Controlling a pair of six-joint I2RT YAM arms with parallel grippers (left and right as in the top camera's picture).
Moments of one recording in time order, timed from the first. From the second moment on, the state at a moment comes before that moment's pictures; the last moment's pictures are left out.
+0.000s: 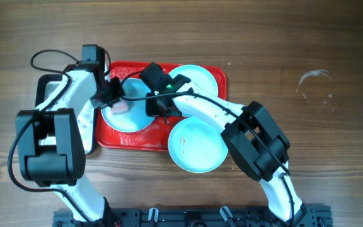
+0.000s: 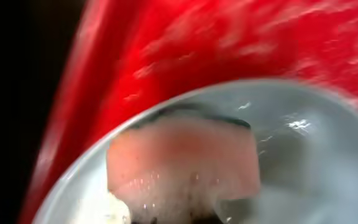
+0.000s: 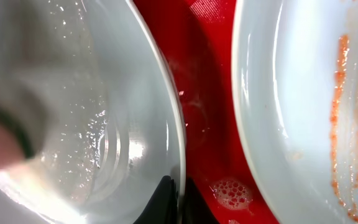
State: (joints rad) left arm 0.00 1.92 1.21 -0.69 0.11 -0.38; right arm 0.79 2.21 1.62 -0.66 -0.15 0.79
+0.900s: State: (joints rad) left arm -0.22 1.92 1.21 -1.01 -0.07 -0.54; right arm 0.80 2.21 1.61 -0.67 -0.19 0.74
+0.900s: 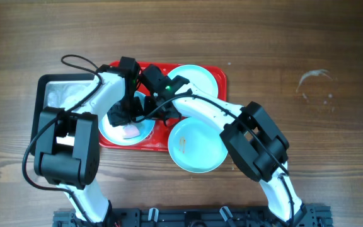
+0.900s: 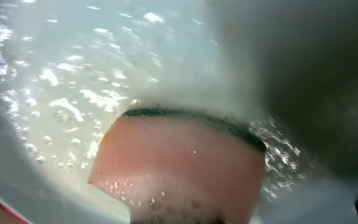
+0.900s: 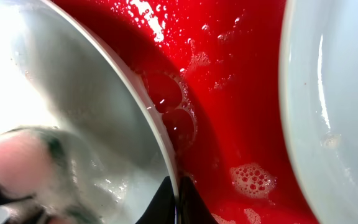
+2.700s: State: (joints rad) left arm 0.16 1.85 1.49 -1.28 0.02 -0.41; right arm 0.74 2.05 1.61 -0.82 -0.12 0.68
